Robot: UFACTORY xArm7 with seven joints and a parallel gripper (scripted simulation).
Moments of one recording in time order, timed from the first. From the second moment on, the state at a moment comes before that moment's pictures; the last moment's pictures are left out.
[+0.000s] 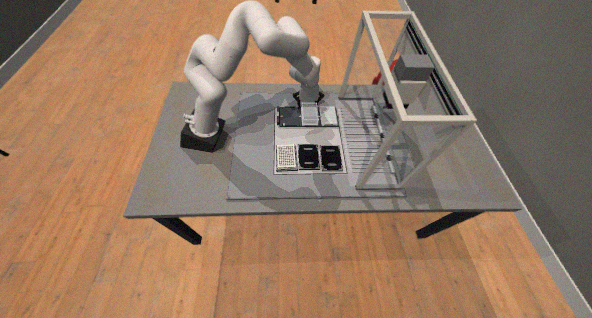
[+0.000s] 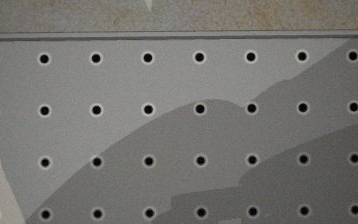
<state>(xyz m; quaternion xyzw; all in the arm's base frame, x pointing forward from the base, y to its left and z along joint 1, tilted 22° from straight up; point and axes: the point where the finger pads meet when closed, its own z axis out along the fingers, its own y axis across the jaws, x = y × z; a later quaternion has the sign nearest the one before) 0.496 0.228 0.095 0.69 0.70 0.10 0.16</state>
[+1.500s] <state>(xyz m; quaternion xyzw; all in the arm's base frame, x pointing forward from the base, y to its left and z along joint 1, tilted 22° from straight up) 0.496 0.249 0.093 0.69 0.70 0.10 0.16</state>
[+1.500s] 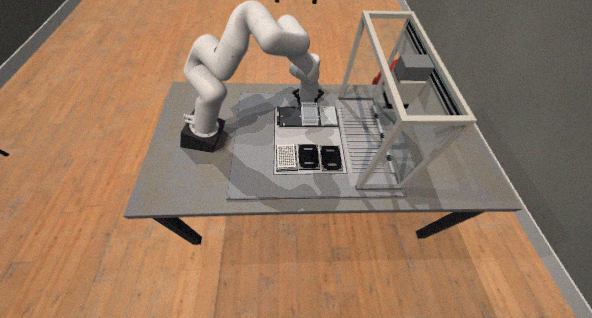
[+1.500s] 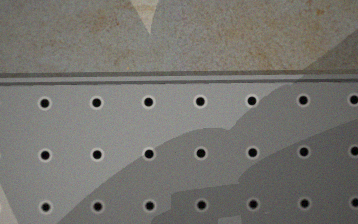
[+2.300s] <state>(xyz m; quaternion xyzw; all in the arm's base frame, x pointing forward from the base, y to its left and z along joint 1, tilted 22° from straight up) 0.496 0.264 0.092 0.69 0.70 0.10 0.16</state>
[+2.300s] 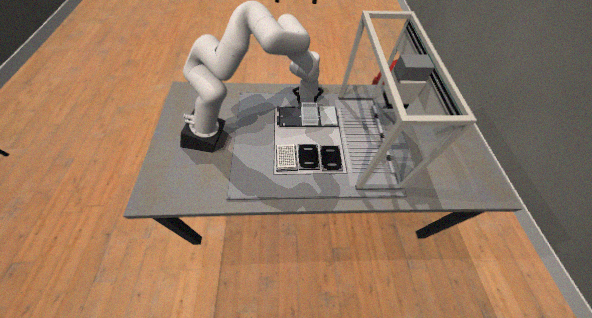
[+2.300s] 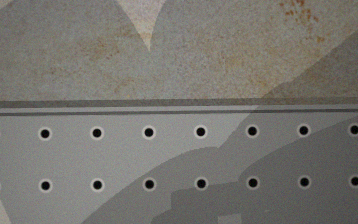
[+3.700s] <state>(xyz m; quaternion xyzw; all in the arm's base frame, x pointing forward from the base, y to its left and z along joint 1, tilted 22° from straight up) 0.484 0.273 0.121 0.69 0.70 0.10 0.16</state>
